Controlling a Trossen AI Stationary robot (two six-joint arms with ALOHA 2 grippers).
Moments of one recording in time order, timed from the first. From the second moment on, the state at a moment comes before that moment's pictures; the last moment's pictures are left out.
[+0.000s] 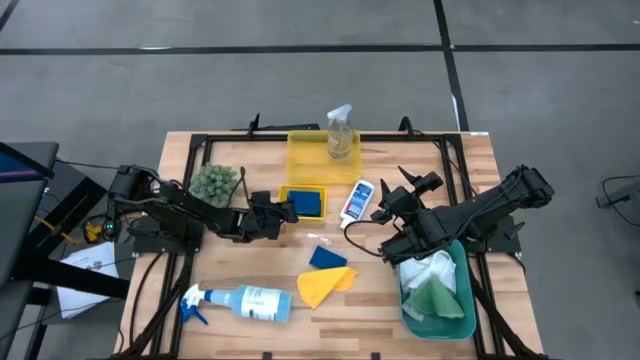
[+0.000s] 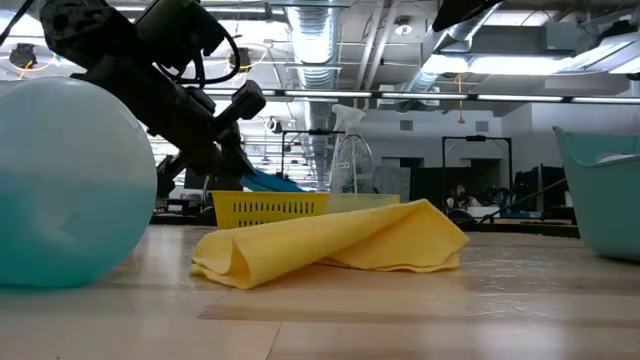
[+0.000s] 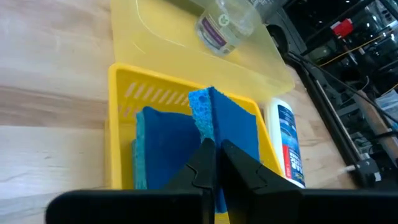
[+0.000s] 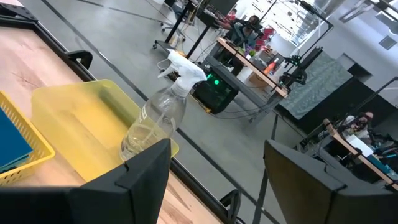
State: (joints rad) left arm -0.15 1.56 0.53 0.34 -0.88 -1.34; right arm 0.41 1.55 1.37 -1.57 1.41 1.17
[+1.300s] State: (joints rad) left arm -0.13 1.55 0.53 0.34 -0.98 -1.18; right arm 0.41 1.55 1.37 -1.57 1.38 1.15
